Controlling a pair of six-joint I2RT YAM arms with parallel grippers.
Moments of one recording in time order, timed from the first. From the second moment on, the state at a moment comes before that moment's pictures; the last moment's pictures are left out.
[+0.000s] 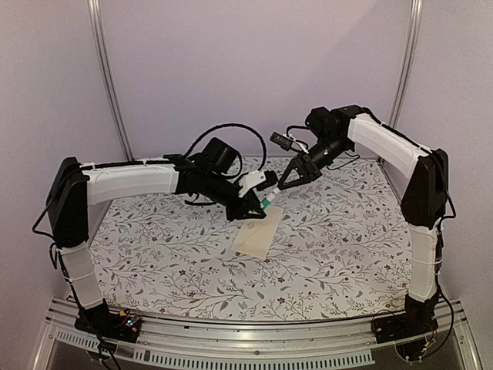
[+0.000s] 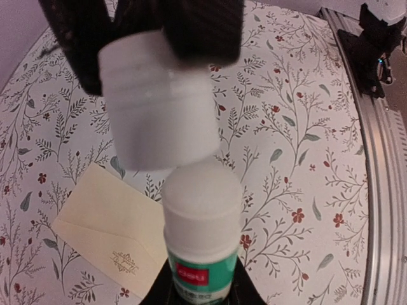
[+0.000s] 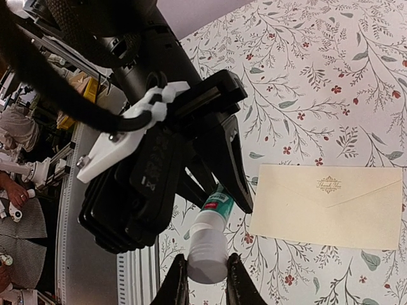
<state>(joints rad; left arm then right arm) -0.81 1.87 1.46 -0.41 0.46 0.41 0.52 2.10 2.09 -1.32 -0.98 -0.61</state>
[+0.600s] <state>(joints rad) -0.81 1.87 1.46 -0.40 0.46 0.41 0.53 2.11 2.08 -1.33 -0.98 -0.61</state>
